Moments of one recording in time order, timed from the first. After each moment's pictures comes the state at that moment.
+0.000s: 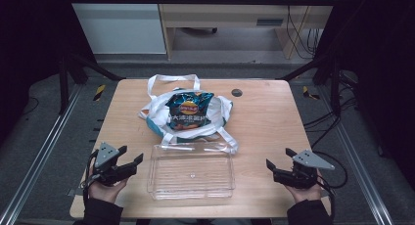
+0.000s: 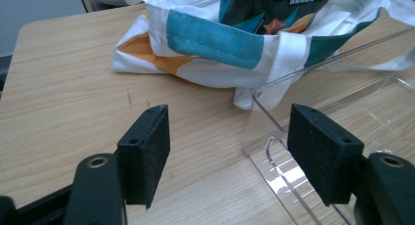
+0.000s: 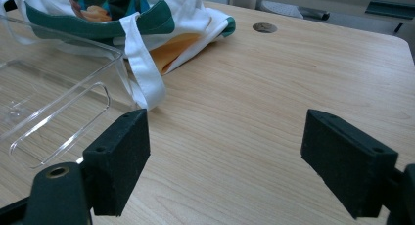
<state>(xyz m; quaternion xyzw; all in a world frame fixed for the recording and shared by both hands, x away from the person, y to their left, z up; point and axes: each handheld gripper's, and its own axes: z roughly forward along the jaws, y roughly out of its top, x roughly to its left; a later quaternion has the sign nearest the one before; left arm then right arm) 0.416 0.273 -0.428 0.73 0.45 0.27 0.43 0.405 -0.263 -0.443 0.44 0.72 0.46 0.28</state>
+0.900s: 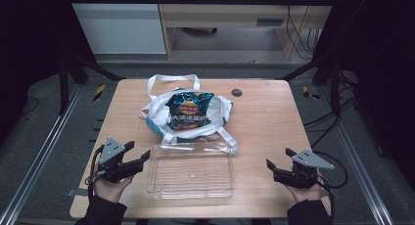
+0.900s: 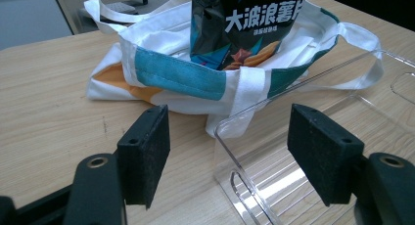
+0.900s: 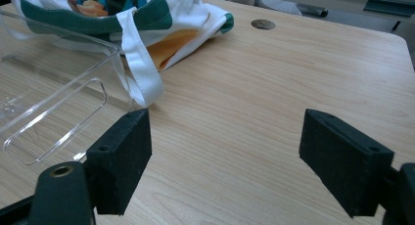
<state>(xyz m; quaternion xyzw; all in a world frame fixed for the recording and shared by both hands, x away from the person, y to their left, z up) 0.417 0.252 -0.406 0.74 0.43 0.26 0.45 0.406 -0.262 -0.443 0.44 0.72 0.45 0.28</state>
